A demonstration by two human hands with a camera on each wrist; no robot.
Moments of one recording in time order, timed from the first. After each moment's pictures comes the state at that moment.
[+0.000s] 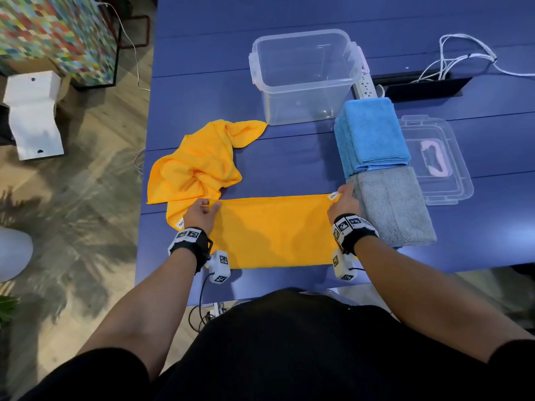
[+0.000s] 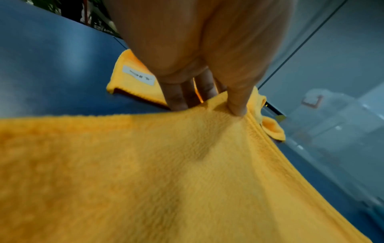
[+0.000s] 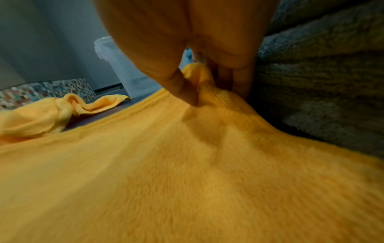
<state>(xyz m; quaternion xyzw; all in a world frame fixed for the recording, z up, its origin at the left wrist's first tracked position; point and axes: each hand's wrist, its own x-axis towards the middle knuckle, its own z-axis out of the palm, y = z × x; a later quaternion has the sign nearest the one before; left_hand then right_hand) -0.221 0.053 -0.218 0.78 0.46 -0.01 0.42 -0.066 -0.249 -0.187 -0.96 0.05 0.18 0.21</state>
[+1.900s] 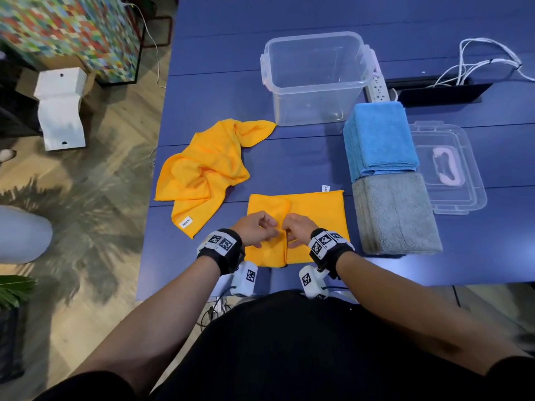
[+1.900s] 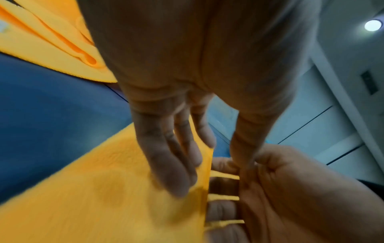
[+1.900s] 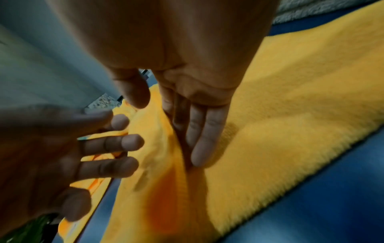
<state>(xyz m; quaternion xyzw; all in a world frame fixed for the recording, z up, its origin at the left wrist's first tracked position) -0.203 -0.047 -0.171 0.77 0.25 -0.26 0.53 -0.122 -0.193 -0.180 -0.76 -0.02 0.52 0.39</state>
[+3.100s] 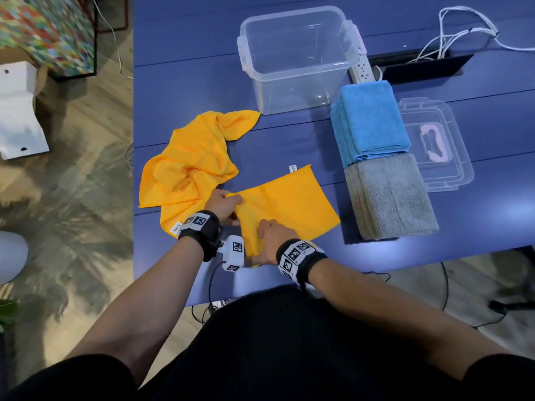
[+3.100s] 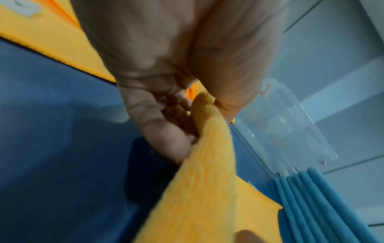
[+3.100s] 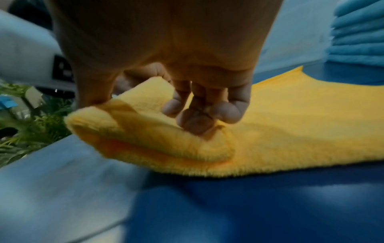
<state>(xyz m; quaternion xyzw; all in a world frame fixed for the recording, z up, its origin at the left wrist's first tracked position) -0.174 0.019 -0.194 0.65 0.43 -0.15 0.61 -0.172 -0.156 -0.174 -0.86 -0.30 0.41 0.03</state>
